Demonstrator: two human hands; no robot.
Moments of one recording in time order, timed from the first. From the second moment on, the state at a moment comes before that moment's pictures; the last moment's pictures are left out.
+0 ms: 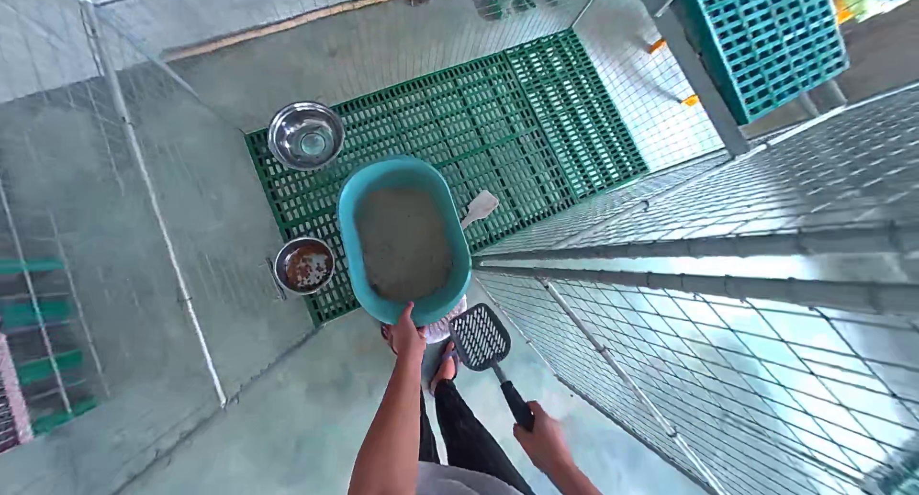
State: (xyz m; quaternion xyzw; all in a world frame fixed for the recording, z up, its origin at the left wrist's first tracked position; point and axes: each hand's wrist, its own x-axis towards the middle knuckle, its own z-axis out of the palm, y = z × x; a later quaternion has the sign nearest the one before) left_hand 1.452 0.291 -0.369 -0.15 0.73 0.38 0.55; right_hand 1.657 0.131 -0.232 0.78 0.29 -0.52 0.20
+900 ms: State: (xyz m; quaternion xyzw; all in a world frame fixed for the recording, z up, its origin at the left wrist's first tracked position) left_hand 1.362 0.423 -0.394 -0.06 0.67 0.39 0.63; right_hand 1.626 0.516 -0.404 0.95 0.06 -0.25 -0.16
